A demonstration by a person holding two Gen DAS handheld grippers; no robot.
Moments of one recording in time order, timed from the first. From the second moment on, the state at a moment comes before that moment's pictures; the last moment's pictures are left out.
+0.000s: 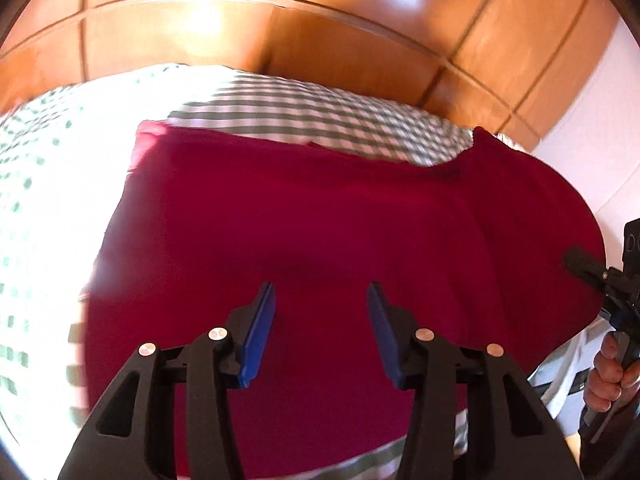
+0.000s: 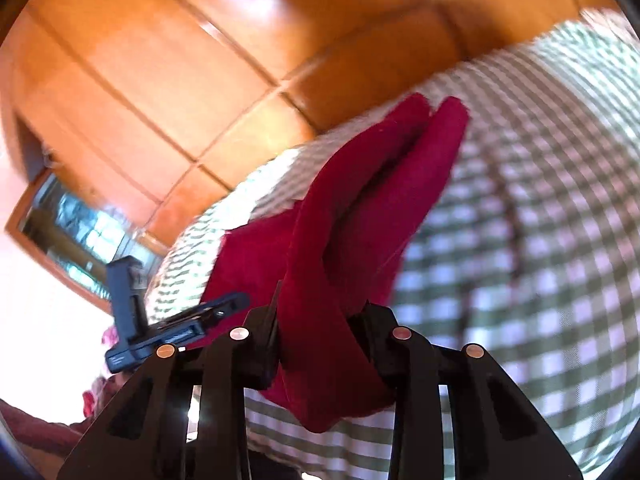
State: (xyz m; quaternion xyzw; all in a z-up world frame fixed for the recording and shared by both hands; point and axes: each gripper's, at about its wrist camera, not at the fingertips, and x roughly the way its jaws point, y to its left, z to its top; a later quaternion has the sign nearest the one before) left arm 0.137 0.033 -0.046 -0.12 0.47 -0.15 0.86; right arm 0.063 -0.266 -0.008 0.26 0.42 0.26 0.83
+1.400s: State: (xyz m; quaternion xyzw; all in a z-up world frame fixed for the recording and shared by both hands) left arm 0.162 0.138 -0.053 -0.29 0.49 -0.19 0.80; right arm 0.040 -0.099 0.009 0.07 0.43 0.43 0.79
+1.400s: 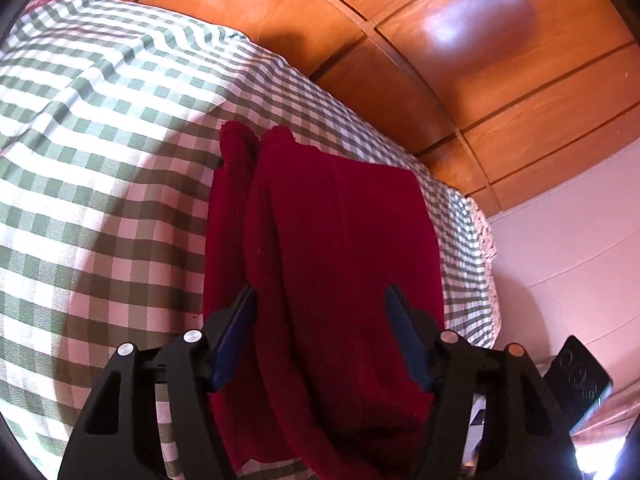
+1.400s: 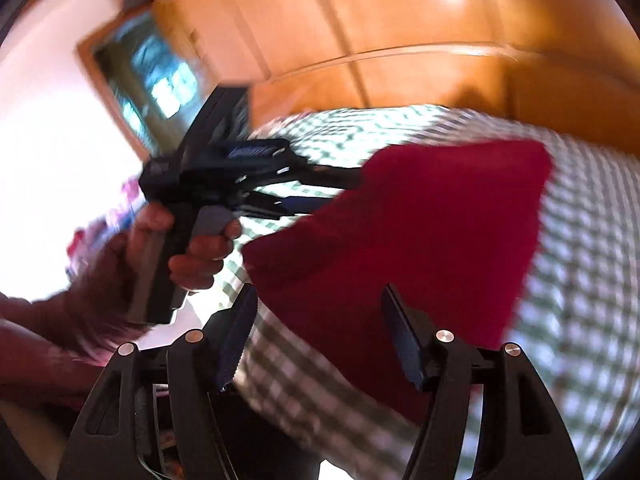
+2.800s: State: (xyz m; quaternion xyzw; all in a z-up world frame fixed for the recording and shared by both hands) left arm 0.120 0.119 -0.049 -0.07 0.46 -0.02 0.89; right arm 0.157 -0.073 0.003 0.02 0.44 0.31 0.84
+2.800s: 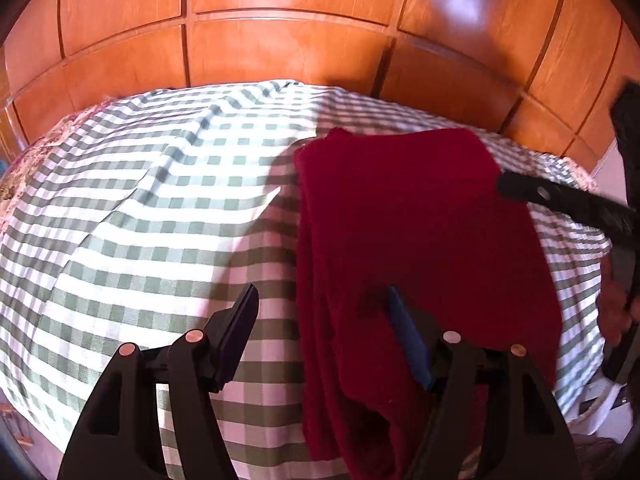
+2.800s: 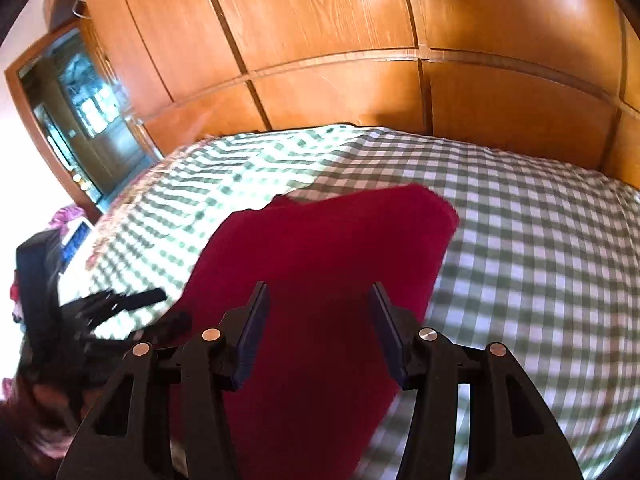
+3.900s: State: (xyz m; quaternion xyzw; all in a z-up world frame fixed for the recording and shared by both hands) left arm 0.099 0.140 -0.081 -0.16 0.45 -0.05 0.88; right arm 0.140 -0.134 -0.055 0.22 0.51 0.31 0.77
